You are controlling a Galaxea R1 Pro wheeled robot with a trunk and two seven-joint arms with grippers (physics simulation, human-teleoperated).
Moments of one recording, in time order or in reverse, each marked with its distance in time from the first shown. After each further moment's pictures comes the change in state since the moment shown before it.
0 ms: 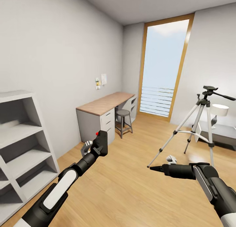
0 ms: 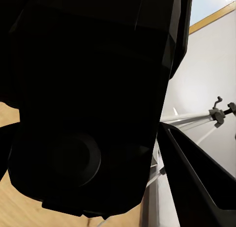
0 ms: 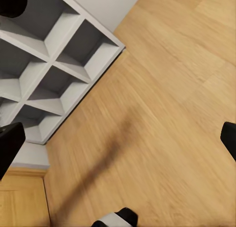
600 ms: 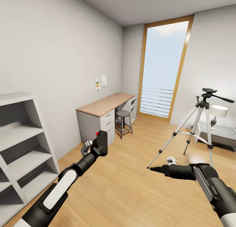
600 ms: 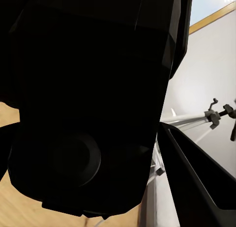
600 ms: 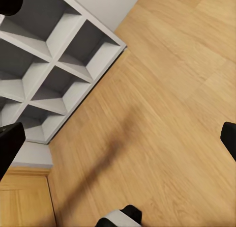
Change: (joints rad) left arm 0.000 0.000 0.001 0.000 0.000 0.000 0.000; right arm 0.000 0.000 0.000 0.016 0.001 0.000 0.001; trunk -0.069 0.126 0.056
